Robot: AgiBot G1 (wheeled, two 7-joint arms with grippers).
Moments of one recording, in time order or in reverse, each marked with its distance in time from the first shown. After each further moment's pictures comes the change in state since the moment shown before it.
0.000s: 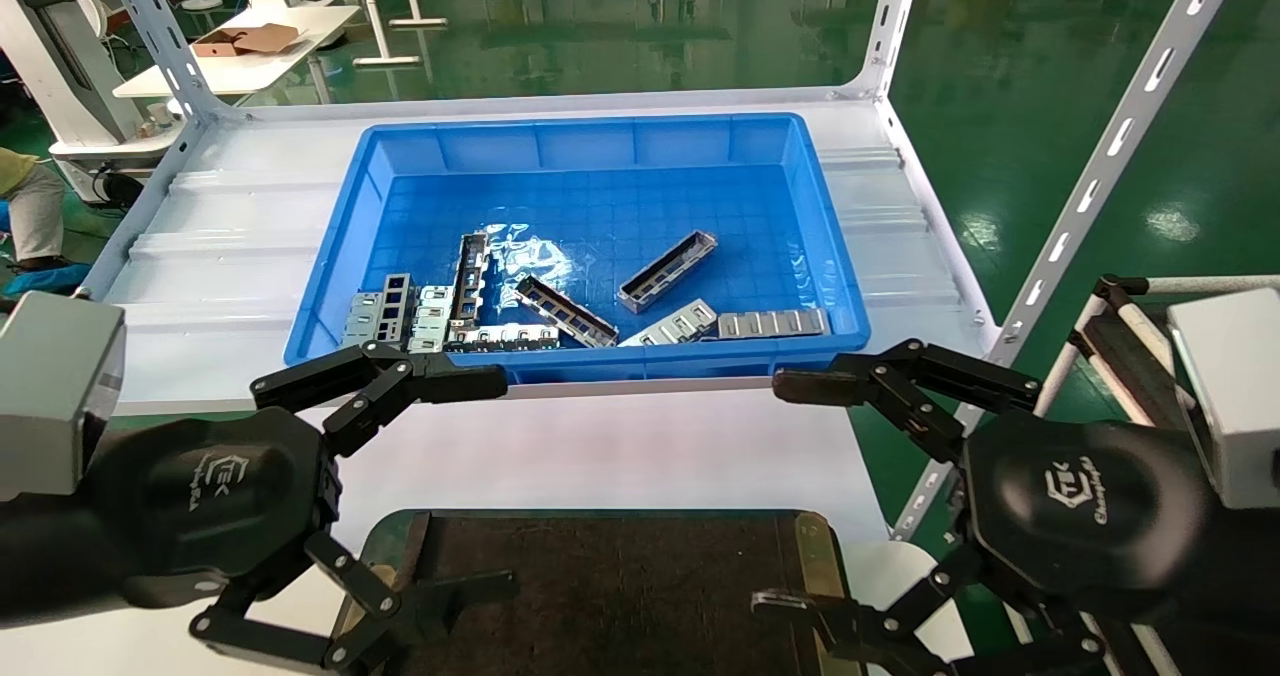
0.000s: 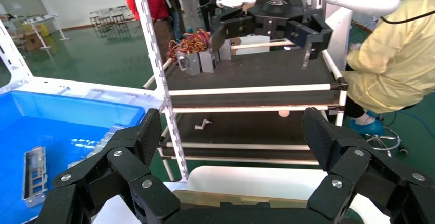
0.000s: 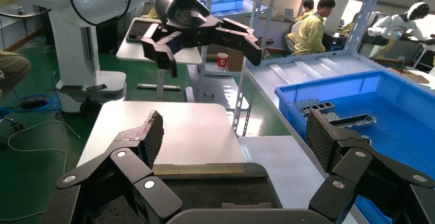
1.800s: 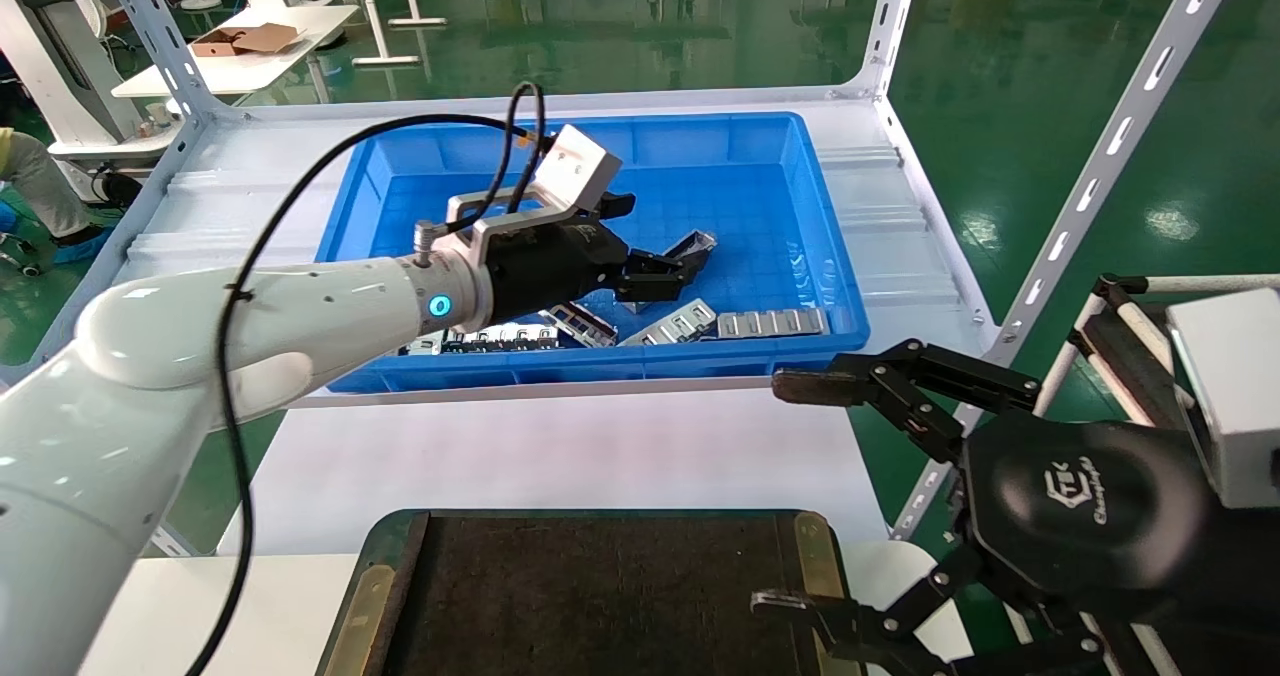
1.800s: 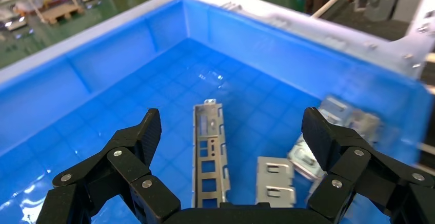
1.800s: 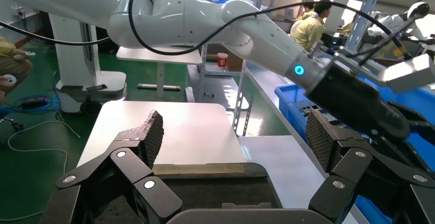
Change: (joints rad) left arm -0.406 0.660 0.284 0.645 0.632 -0.727 -0.050; right arm 0.000 0.000 0.000 0.000 0.000 0.000 0.000
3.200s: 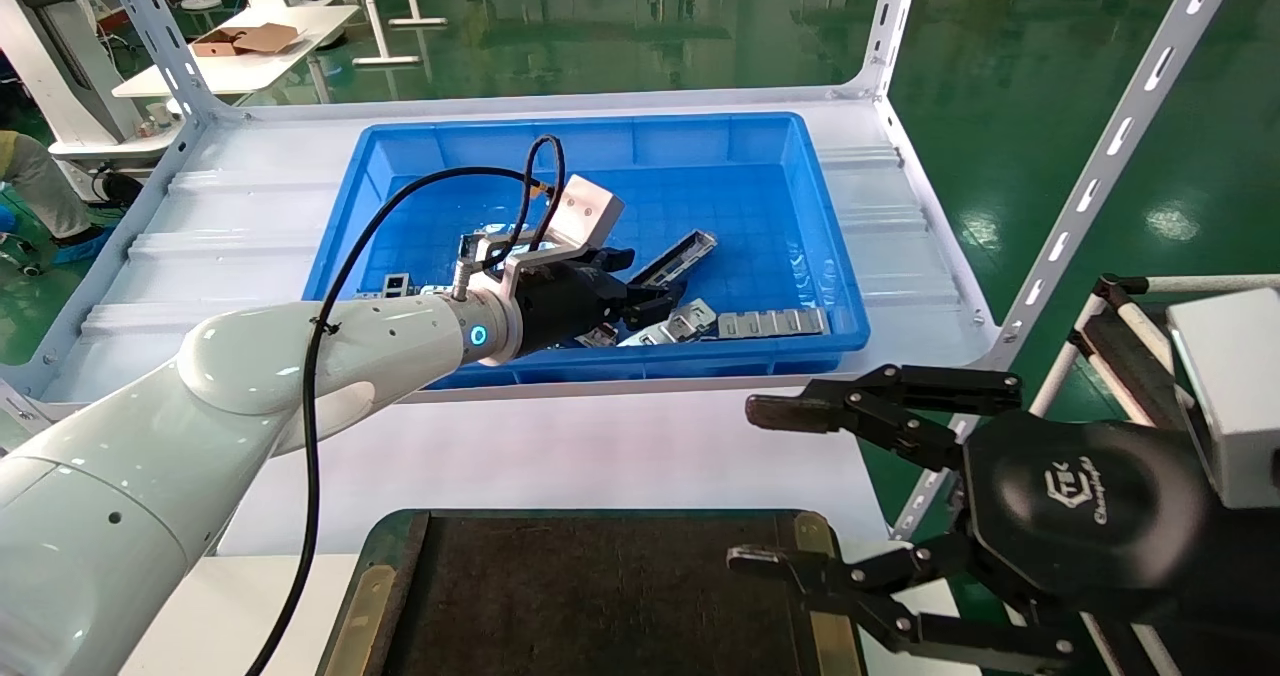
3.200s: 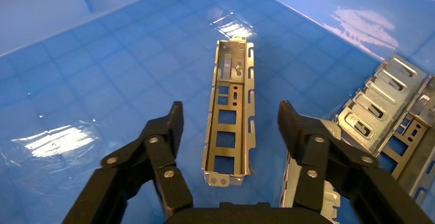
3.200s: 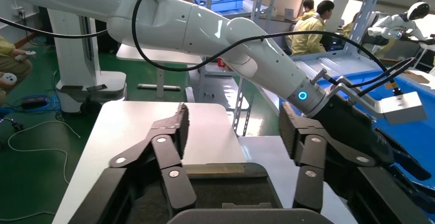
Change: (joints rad) left arm -0.040 0.058 0.367 0.138 -0.199 -0.232 -0.128; right arm 0.000 0.000 0.000 0.000 0.000 0.000 0.000
